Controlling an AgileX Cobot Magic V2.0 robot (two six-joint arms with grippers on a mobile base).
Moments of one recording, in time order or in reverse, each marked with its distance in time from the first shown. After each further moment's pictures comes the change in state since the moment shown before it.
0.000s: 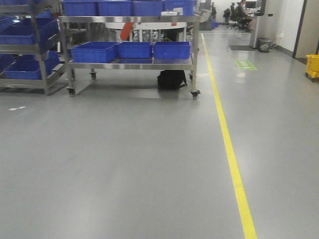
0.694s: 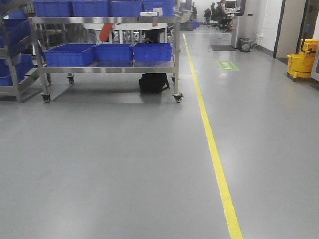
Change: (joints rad) left arm 0.000 0.000 0.000 0.000 0.000 0.000; right arm 0.000 0.000 0.000 0.000 0.000 0.000
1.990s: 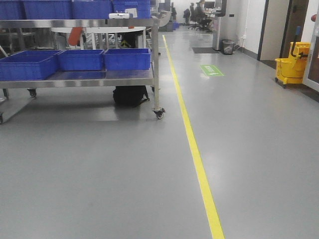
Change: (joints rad) left arm 0.000 0.000 0.000 0.000 0.000 0.000; right arm 0.000 0.000 0.000 0.000 0.000 0.000
